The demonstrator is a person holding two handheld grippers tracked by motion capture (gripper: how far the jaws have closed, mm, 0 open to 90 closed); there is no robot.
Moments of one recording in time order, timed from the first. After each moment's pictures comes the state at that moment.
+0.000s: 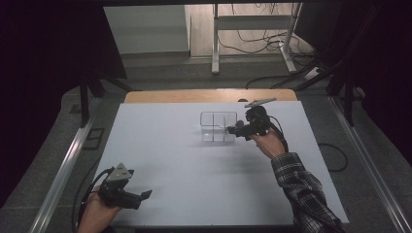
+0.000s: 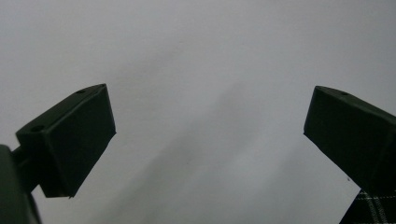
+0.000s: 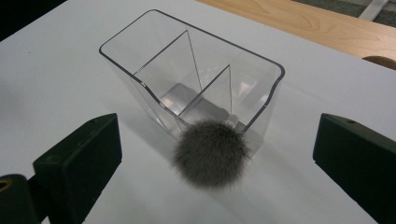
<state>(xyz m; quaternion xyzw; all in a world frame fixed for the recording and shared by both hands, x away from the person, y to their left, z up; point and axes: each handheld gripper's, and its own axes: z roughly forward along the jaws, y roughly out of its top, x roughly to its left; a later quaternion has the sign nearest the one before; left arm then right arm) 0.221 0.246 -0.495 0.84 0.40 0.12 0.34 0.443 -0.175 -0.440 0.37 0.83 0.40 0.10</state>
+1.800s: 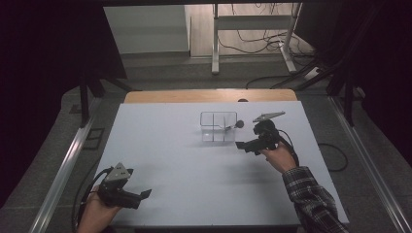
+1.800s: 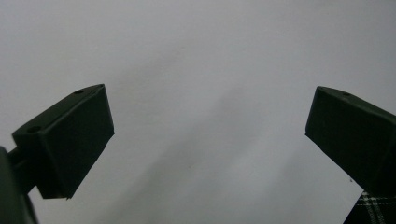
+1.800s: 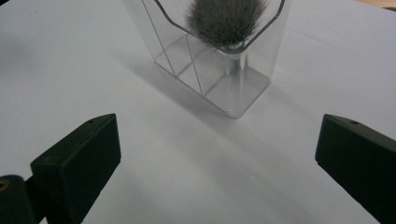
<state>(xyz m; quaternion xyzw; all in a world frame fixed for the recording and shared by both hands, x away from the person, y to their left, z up) 0.221 0.248 -0.494 0.84 0.40 0.13 0.35 0.409 -0.203 -0.459 0.37 0.85 0.38 0.09</state>
